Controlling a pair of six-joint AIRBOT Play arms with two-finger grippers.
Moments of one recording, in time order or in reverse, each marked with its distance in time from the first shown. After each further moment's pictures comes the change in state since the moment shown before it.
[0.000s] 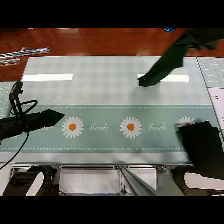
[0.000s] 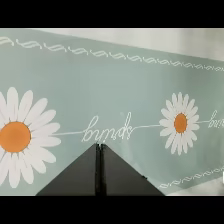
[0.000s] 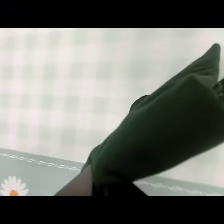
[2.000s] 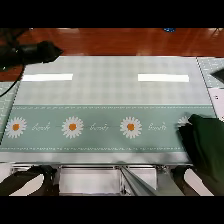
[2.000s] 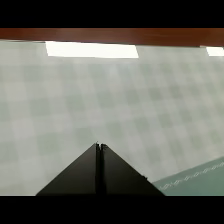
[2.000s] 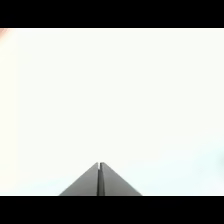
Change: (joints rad) left arm -0.137 -0.613 0.779 0.040 0.173 0.120; right arm -0.271 0.445 -0.698 0.066 -0.304 -0.150
